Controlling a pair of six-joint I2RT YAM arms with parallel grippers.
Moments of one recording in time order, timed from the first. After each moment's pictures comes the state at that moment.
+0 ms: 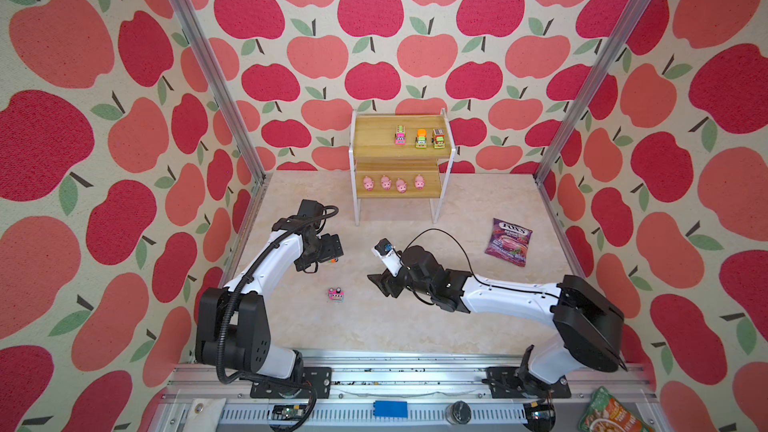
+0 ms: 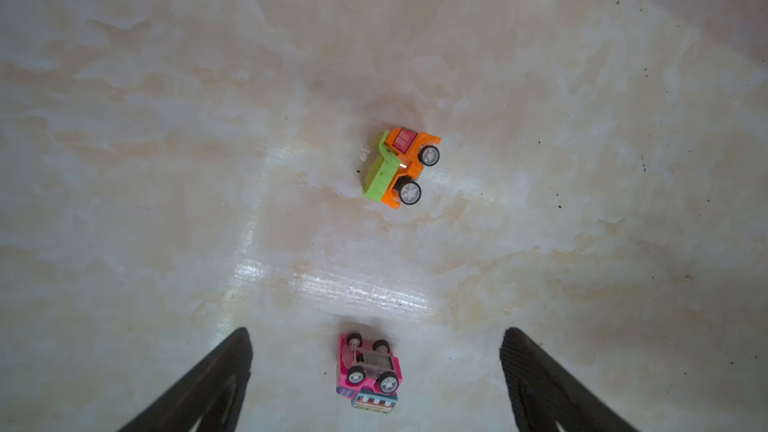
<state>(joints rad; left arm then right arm) -0.17 1.46 1.08 -0.88 0.07 -0.48 1.12 1.61 0.90 0.21 -0.02 0.04</state>
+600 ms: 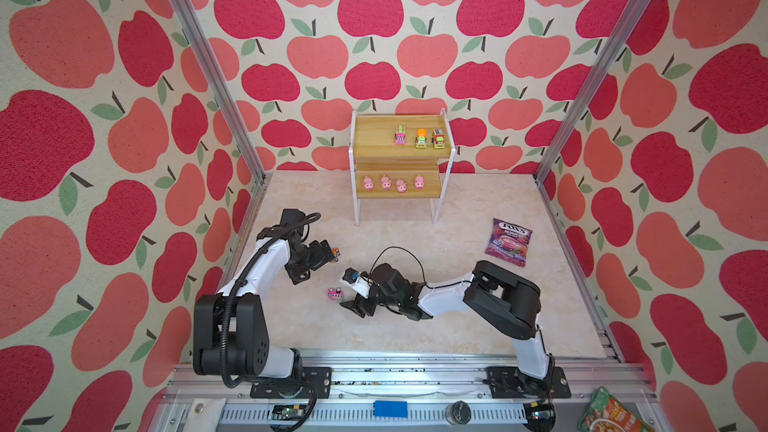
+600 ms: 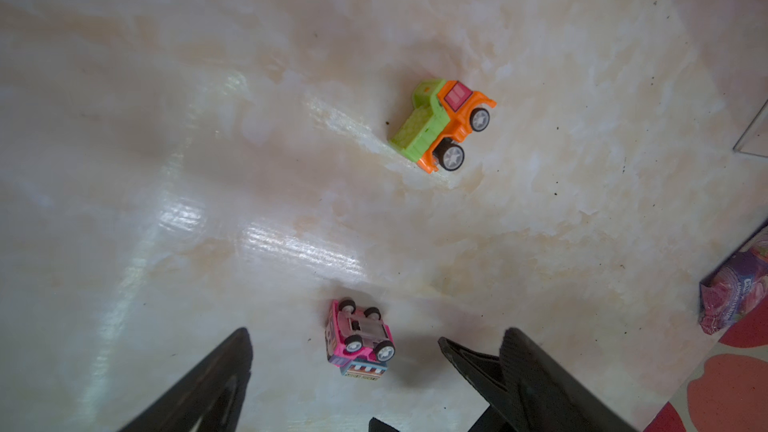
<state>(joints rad) -0.02 1.45 0.99 -0.87 0.28 -0.53 1.18 2.05 1.02 0.55 -0.21 -0.10</state>
